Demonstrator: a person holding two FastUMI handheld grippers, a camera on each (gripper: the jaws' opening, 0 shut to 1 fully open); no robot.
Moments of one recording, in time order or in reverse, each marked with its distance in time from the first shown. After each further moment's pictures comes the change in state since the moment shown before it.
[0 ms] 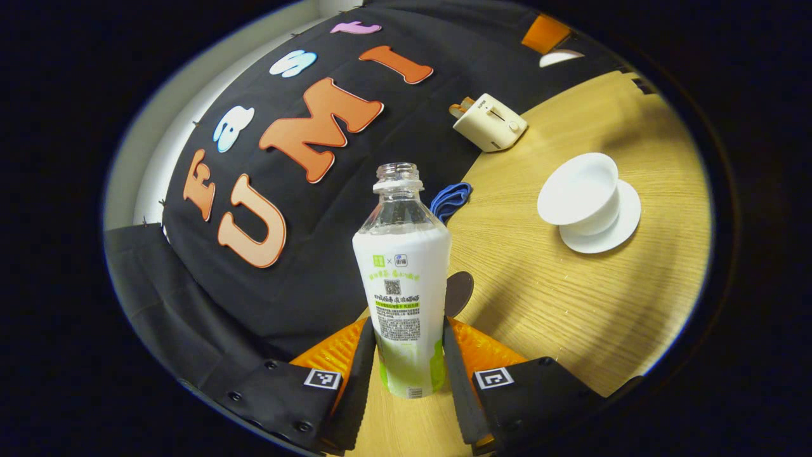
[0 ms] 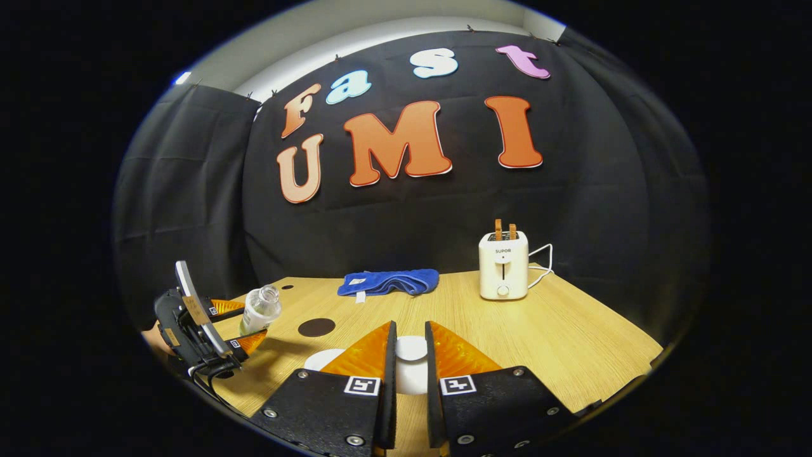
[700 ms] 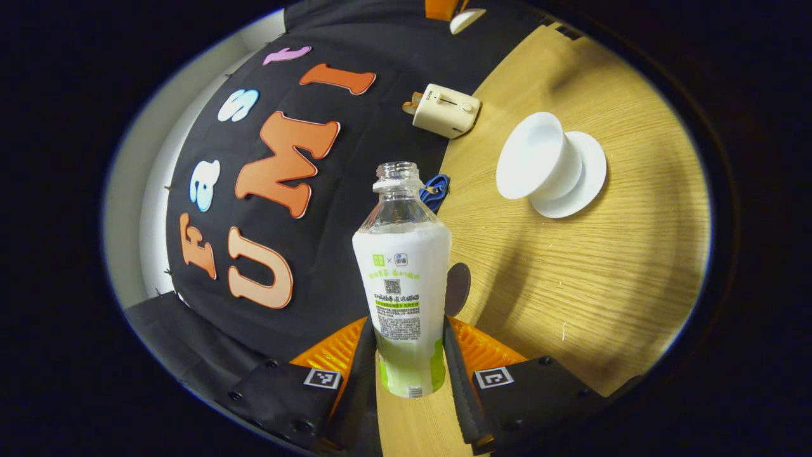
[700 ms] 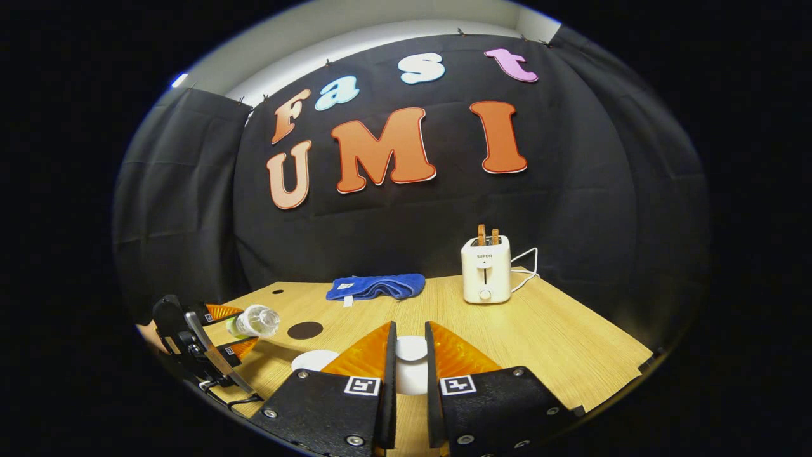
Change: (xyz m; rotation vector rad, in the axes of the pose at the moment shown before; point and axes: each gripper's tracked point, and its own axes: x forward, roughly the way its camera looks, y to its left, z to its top) left arm -0.005 -0.012 0.010 0.292 -0.016 0.006; right arm -0.011 -0.029 0.010 0.007 -0.022 -0.038
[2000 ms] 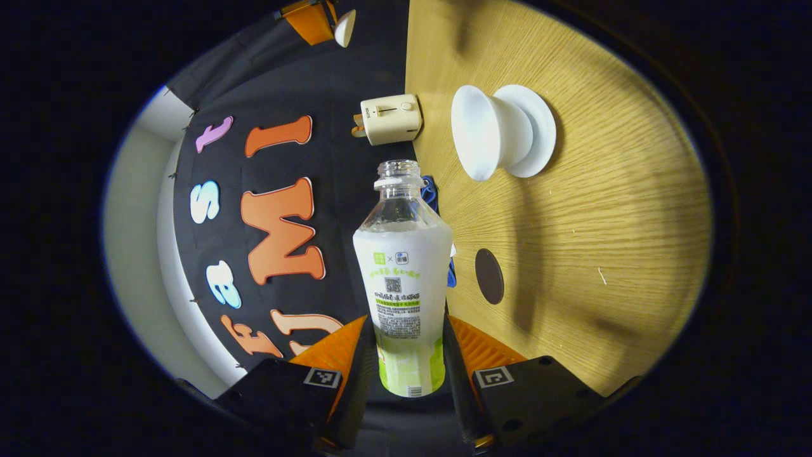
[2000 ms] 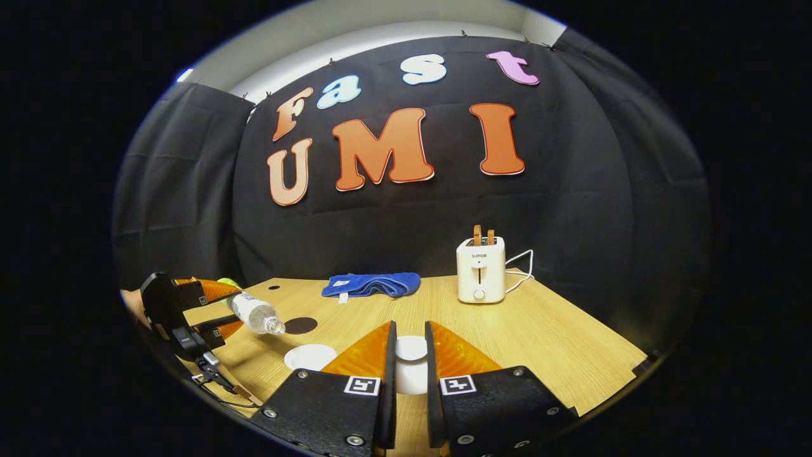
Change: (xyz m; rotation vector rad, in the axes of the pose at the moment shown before) left arm -0.002 0.028 0.028 0.493 -0.041 0.086; right arm -0.006 -0.008 -0.002 -0.036 -0.001 -0.003
